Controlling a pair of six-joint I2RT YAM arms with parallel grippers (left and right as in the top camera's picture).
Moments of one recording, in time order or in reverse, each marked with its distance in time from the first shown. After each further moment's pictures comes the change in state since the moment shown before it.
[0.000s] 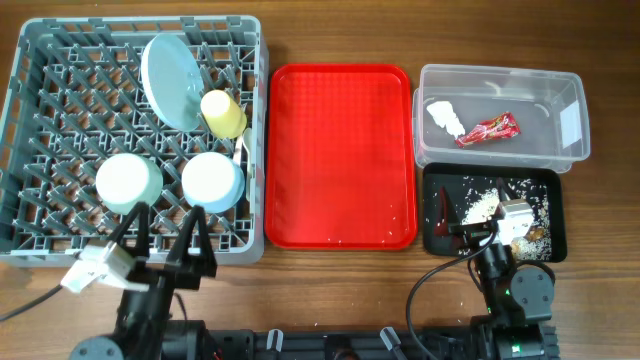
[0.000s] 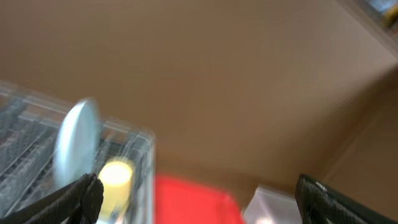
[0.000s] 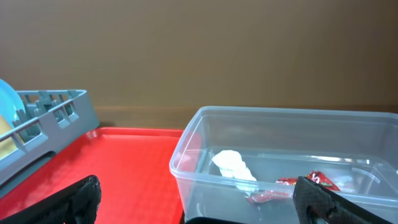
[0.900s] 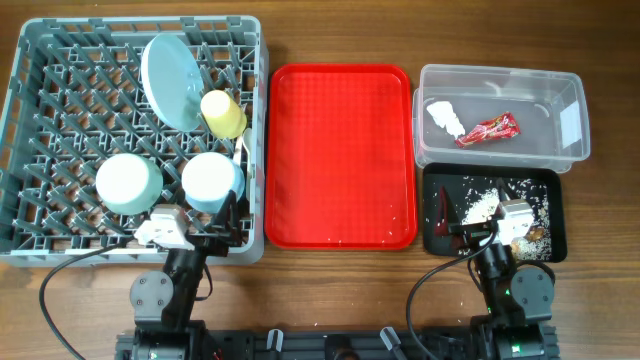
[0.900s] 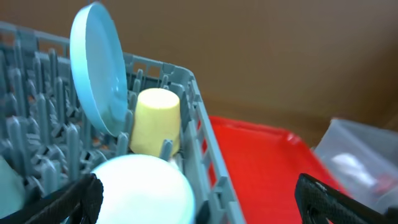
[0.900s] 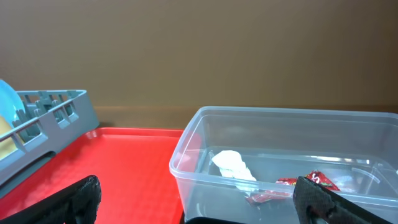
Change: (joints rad) left arm 0.000 0.000 -0.512 0.322 -0.003 0.228; right arm 0.000 0.000 0.000 -0.001 0.000 0.000
